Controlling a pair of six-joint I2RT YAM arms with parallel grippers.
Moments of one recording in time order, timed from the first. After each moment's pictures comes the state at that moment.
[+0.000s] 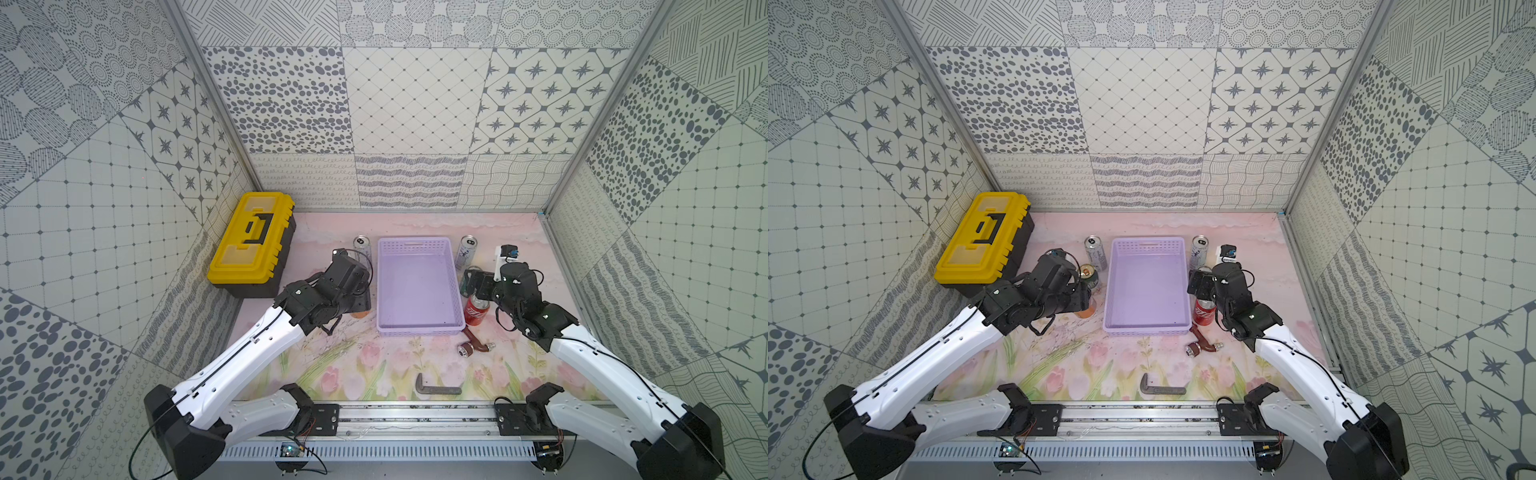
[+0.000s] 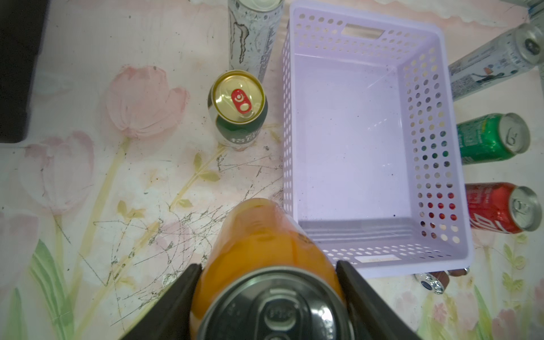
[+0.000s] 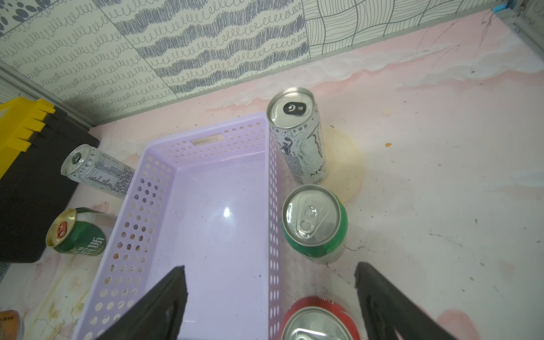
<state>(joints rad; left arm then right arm) -0.63 1.12 1.13 -0.98 -0.27 -0.66 0.49 1.00 0.74 -0.27 0.23 0.49</state>
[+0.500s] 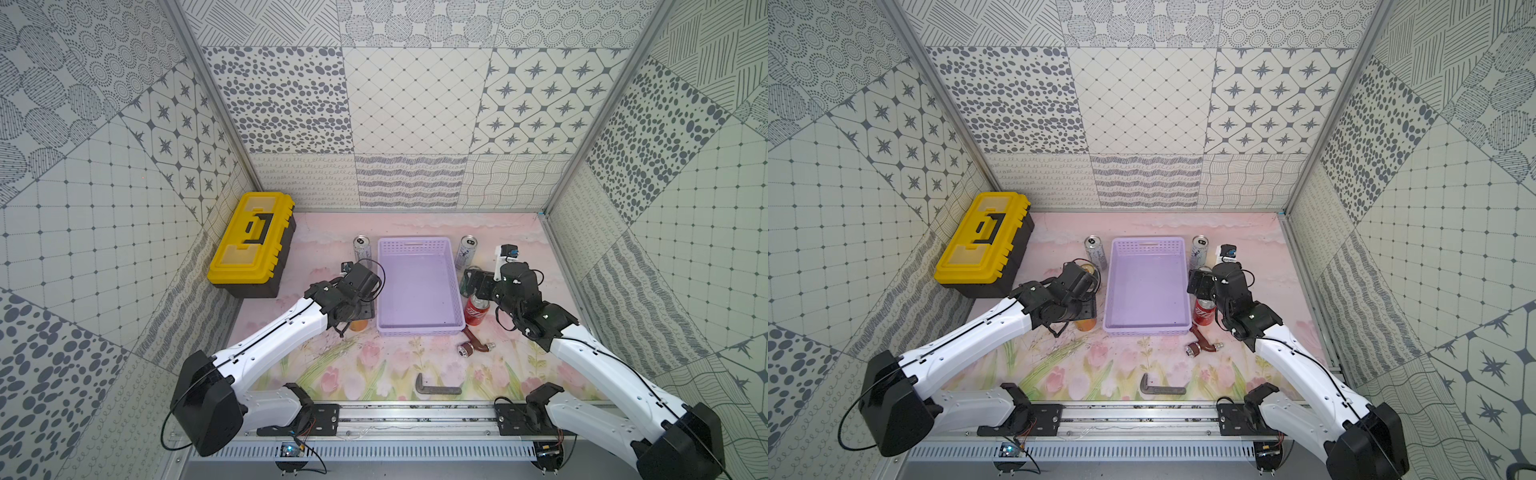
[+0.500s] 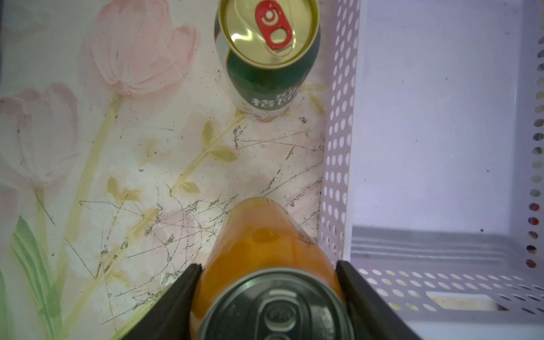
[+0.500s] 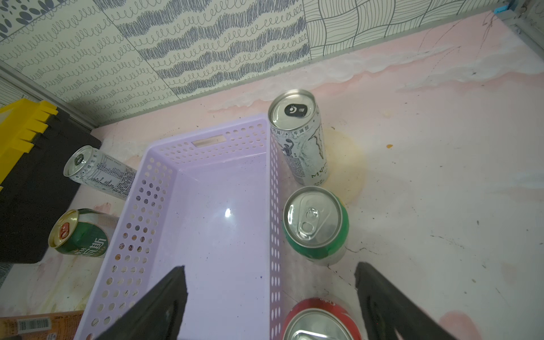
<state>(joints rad) -0.62 1.29 1.00 -0.86 -0.28 -0.71 0.49 1.00 0.74 -0.26 0.23 0.49</state>
